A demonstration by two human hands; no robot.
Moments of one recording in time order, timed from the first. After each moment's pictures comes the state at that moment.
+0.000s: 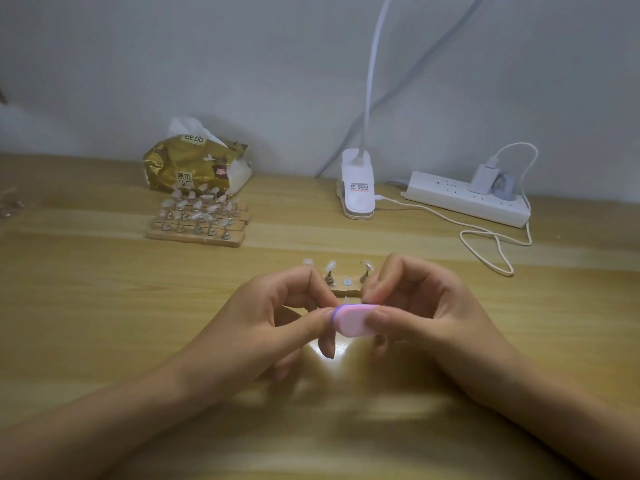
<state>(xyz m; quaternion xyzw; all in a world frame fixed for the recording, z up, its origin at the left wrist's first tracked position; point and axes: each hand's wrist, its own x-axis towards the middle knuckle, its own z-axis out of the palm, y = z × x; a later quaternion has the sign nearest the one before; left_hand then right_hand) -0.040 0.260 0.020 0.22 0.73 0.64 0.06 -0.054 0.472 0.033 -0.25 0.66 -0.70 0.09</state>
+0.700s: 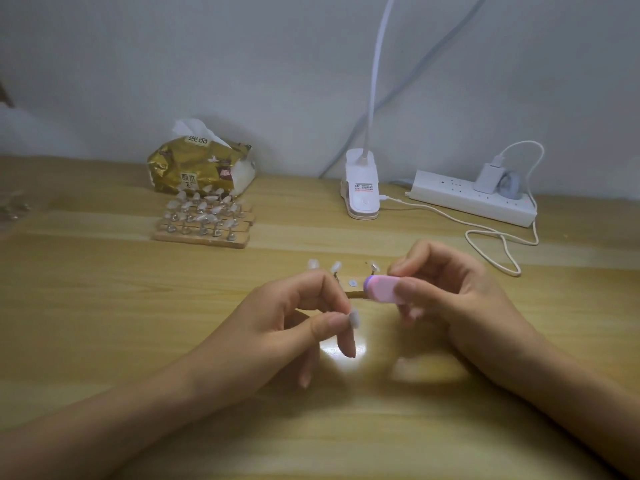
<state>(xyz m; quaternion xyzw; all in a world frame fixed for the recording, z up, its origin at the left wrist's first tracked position) -0.044 0.259 0.018 0.26 0.72 0.63 0.09 -0.061 0.480 0.039 -0.20 0.66 -0.72 0.06</state>
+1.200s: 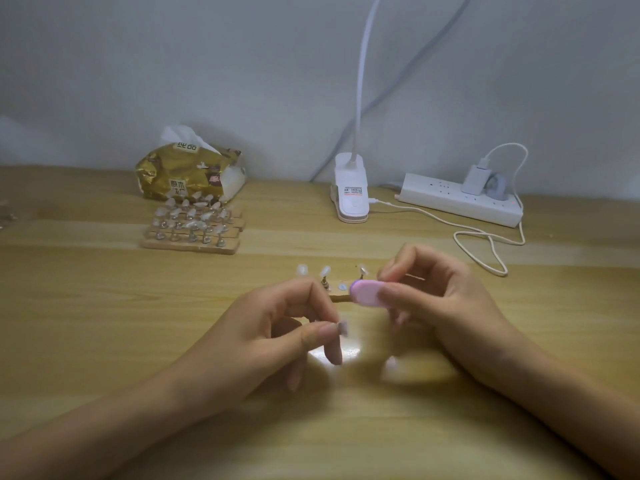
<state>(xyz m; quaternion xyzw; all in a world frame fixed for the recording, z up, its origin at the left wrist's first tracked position) -0.043 0.259 0.018 0.27 0.73 0.62 0.09 -0.063 0.482 0.035 -0.22 0.69 -0.69 0.04</state>
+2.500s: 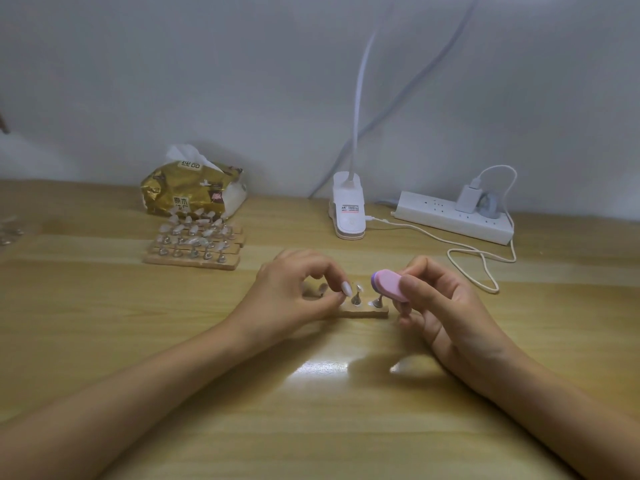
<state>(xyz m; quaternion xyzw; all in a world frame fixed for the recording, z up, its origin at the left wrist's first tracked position) -0.098 0.281 0.023 0.24 0.86 0.44 -0.11 -0.079 0.492 0.028 -0.12 0.59 -0.80 0.06</state>
